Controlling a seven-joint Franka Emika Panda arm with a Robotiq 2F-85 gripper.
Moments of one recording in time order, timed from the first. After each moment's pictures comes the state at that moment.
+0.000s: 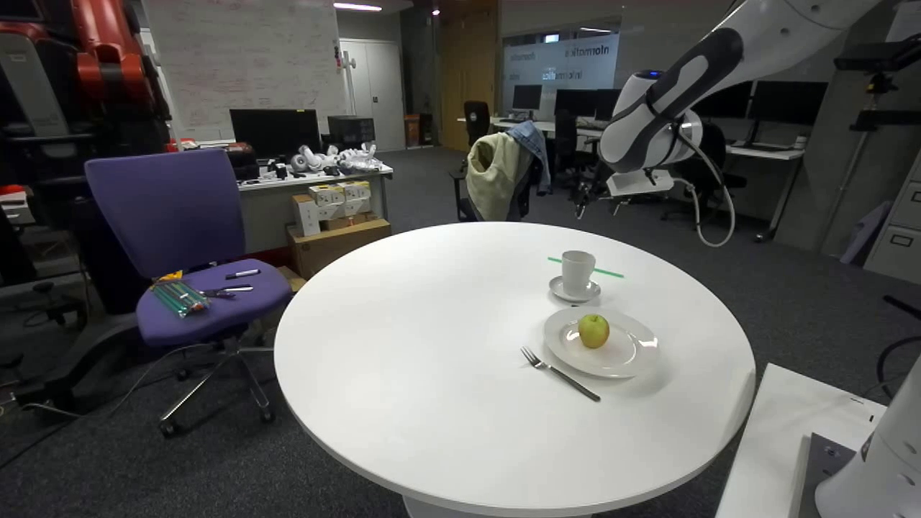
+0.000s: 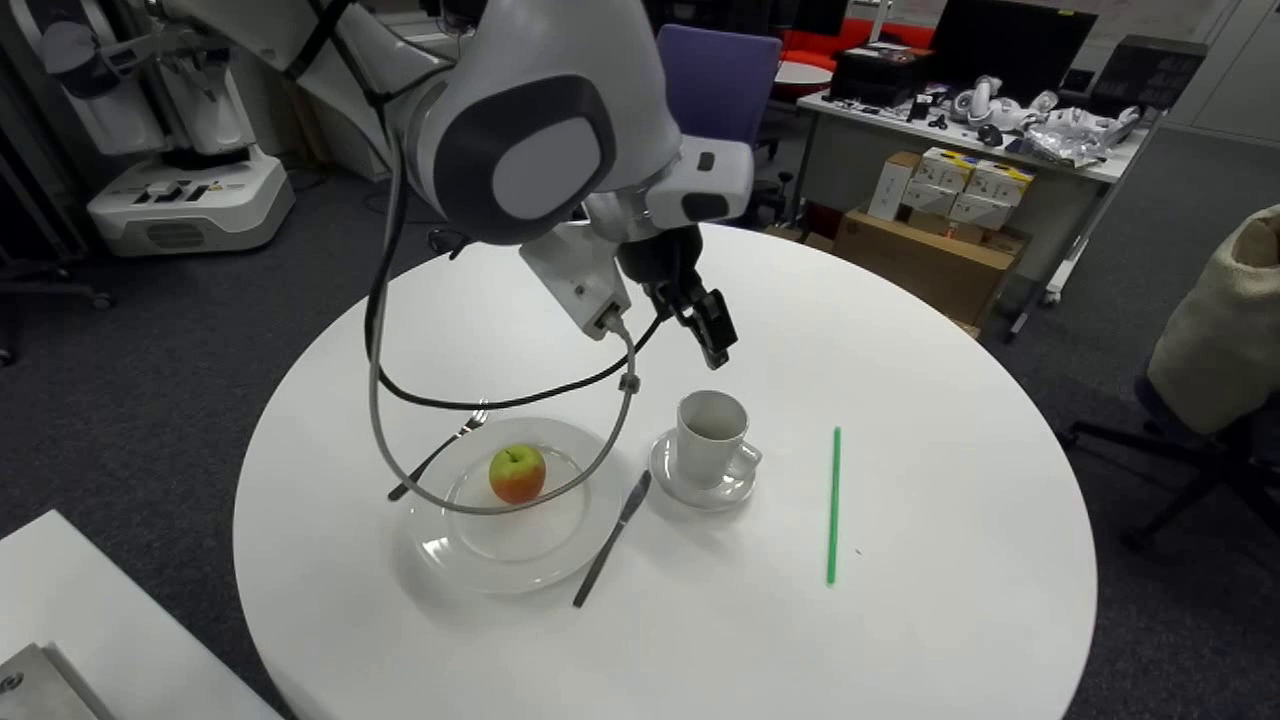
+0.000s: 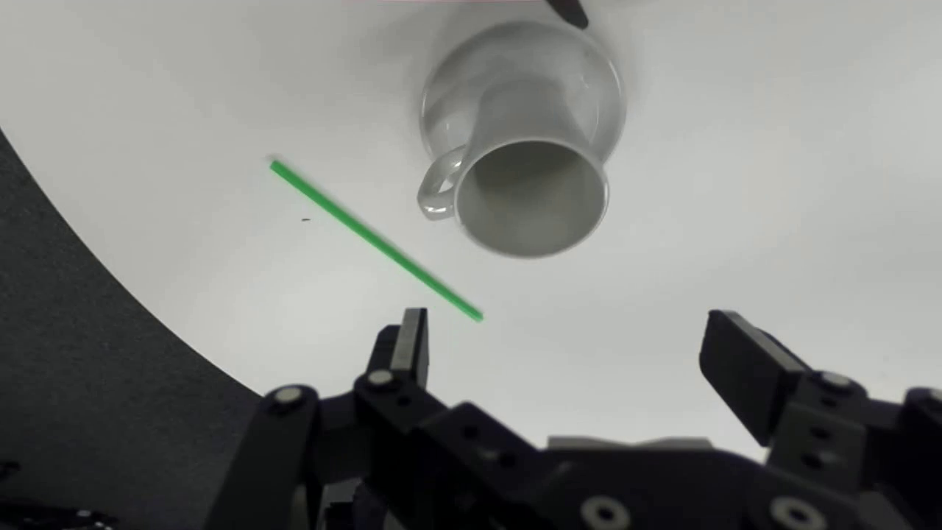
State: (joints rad) arm -0.21 0.17 -0.27 -2.18 -0.04 2.76 0.12
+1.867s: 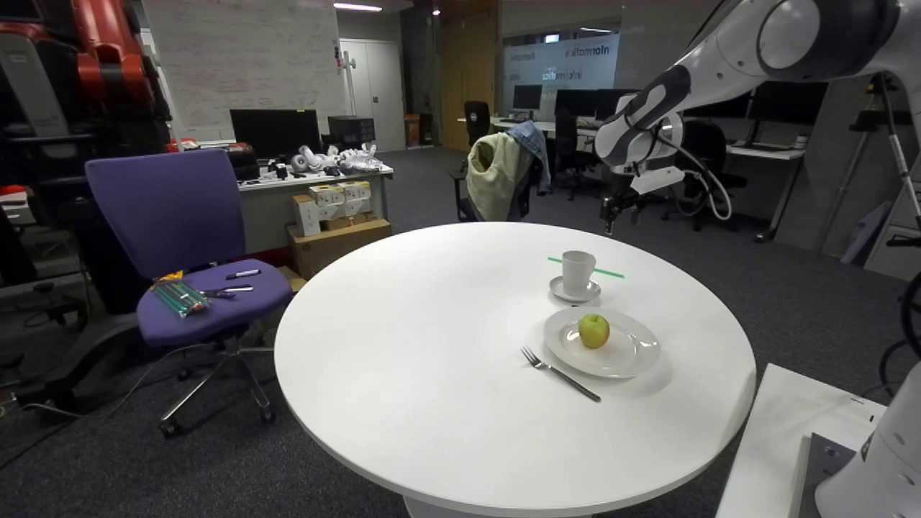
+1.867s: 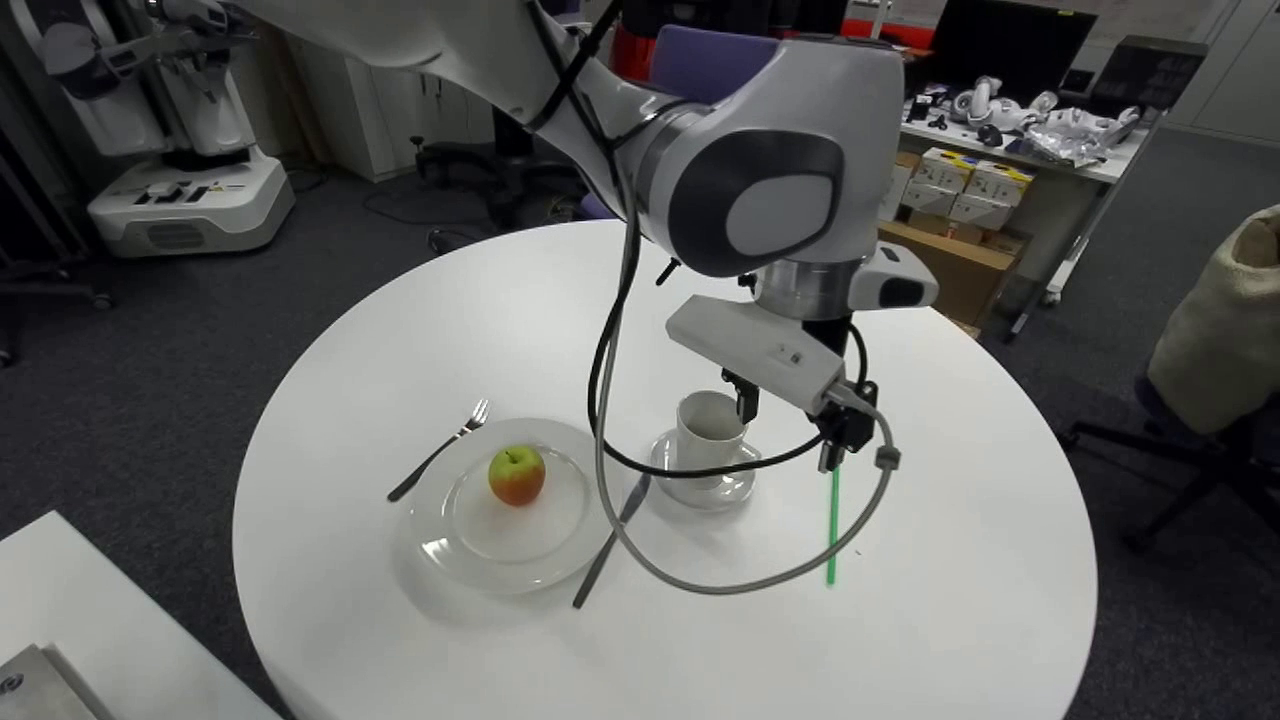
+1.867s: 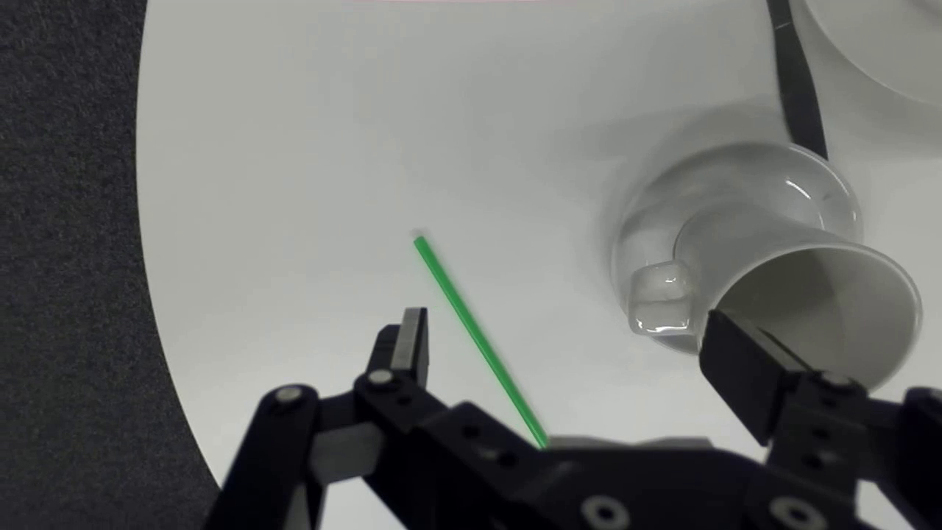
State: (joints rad) arm -0.41 0.51 -0.25 -1.71 0.01 2.30 -0.29
